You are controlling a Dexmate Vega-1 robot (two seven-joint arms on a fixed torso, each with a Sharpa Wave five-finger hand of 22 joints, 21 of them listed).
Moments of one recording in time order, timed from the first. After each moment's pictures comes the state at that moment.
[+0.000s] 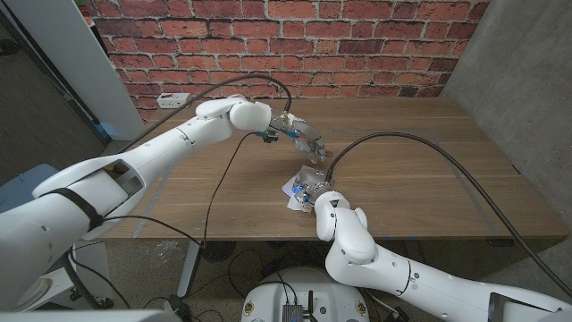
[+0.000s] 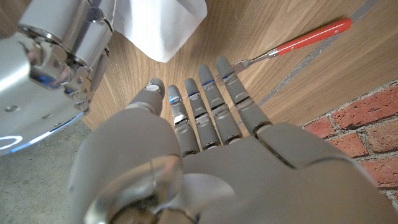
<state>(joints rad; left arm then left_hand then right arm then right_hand) 0.22 0.58 0.92 -1.41 0.50 -0.46 -0.58 0.91 0.10 0.37 -0.17 0.18 0.73 -0.06 0.23 0.19 0.70 -0.08 0.33 0.31 0.76 -0.08 0.41 0.34 0.62 -0.02 0.75 0.20 -0.80 -0.49 -1.13 -2.15 -0.87 -1.15 0.26 1.14 0.06 0.55 -0.16 0.19 0.81 -0.08 0.18 0.20 0.70 -0.02 0.30 0.26 0.83 -0.10 0.26 0.32 0.70 -0.07 0.81 0.20</state>
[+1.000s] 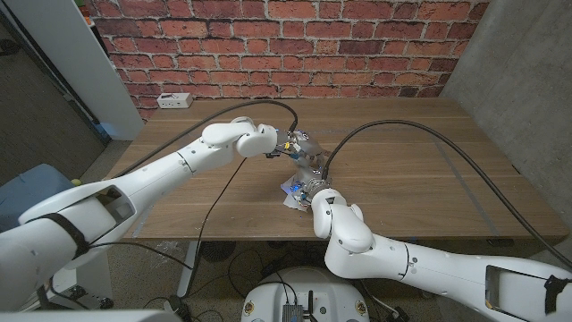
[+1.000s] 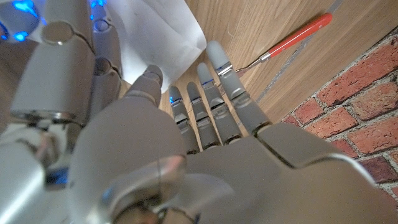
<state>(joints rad) 0.35 0.64 0.94 -1.60 0.84 -0.34 -0.41 1.02 0.06 0.33 -0.15 0.18 0.69 -0.09 0.19 0.20 0.54 -0.05 0.40 0.47 0.76 -0.08 0.37 0.37 0.78 -0.06 0.86 0.18 -0.63 -0.53 -1.28 -2.16 -0.66 -1.26 0.12 1.10 0.05 0.55 -0.15 0.19 0.81 -0.08 0.19 0.19 0.71 -0.02 0.28 0.24 0.82 -0.10 0.25 0.29 0.67 -0.07 0.82 0.19</state>
